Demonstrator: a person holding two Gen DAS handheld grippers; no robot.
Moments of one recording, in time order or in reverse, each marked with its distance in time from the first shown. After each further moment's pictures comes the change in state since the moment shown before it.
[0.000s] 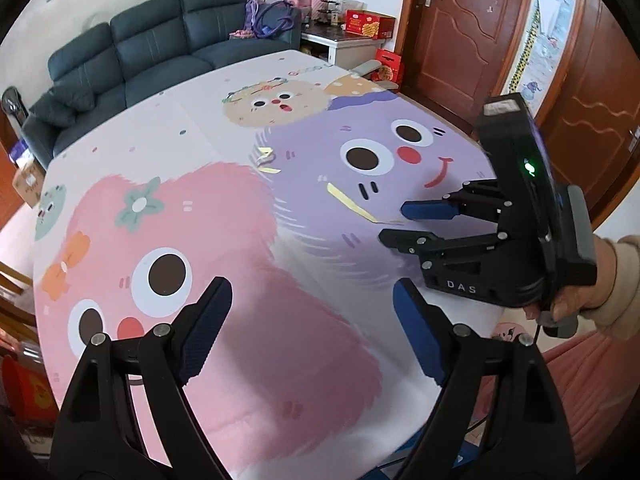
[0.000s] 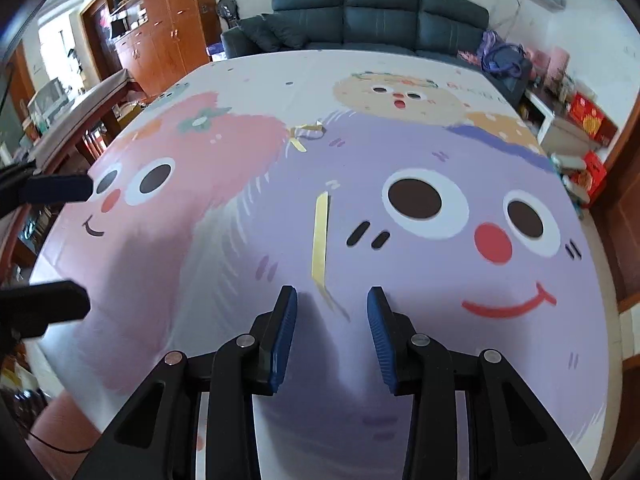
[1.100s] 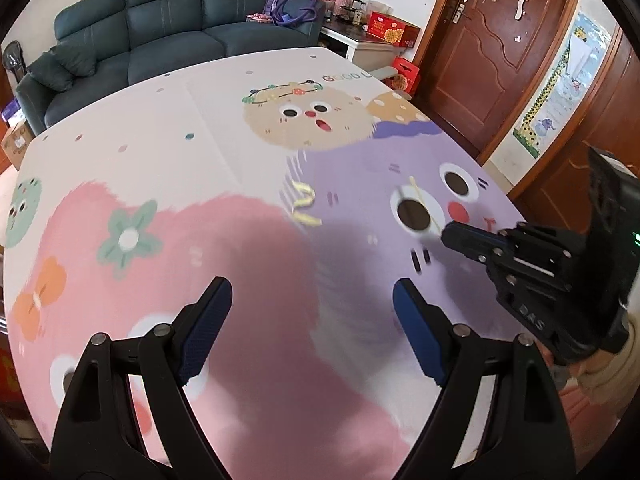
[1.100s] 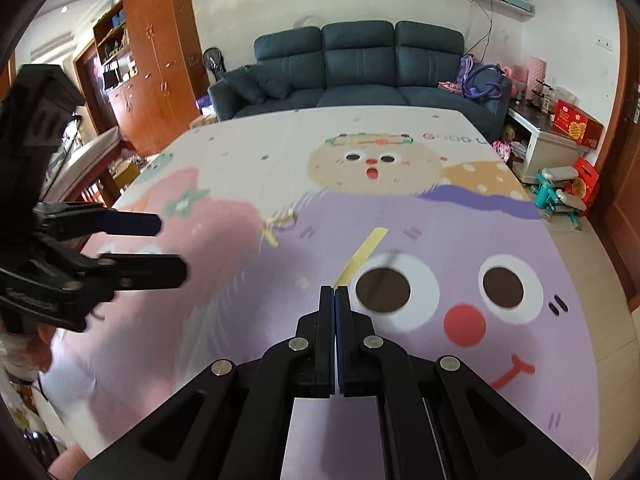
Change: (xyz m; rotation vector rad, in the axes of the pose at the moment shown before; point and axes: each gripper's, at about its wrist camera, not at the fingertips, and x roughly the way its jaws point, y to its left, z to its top) left arm 0.065 0.057 0.066 -0.141 0.023 -0.049; right arm -0.016 -0.030 0.041 0.115 -0.178 0.014
